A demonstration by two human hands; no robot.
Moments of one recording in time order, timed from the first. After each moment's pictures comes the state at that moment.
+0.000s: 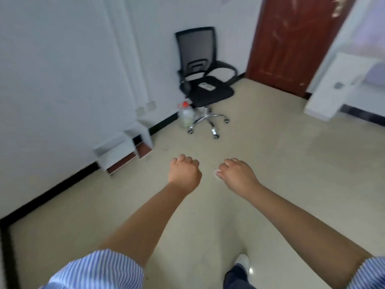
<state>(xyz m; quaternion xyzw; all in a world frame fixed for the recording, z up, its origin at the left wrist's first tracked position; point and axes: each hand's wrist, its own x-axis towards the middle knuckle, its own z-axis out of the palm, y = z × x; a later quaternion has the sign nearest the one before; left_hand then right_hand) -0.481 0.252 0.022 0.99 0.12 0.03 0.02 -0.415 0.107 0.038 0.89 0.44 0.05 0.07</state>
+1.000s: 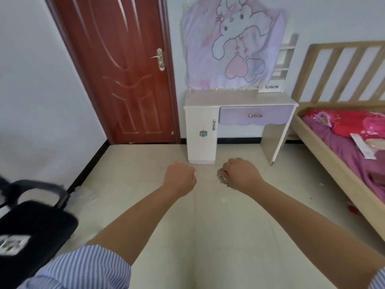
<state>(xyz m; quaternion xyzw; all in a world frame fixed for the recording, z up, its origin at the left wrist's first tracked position) 0.502 -0.080 0.077 0.97 -0.25 0.04 -0.01 0.460 -0.259 0.083 1.00 0.05 0.06 -0.02</state>
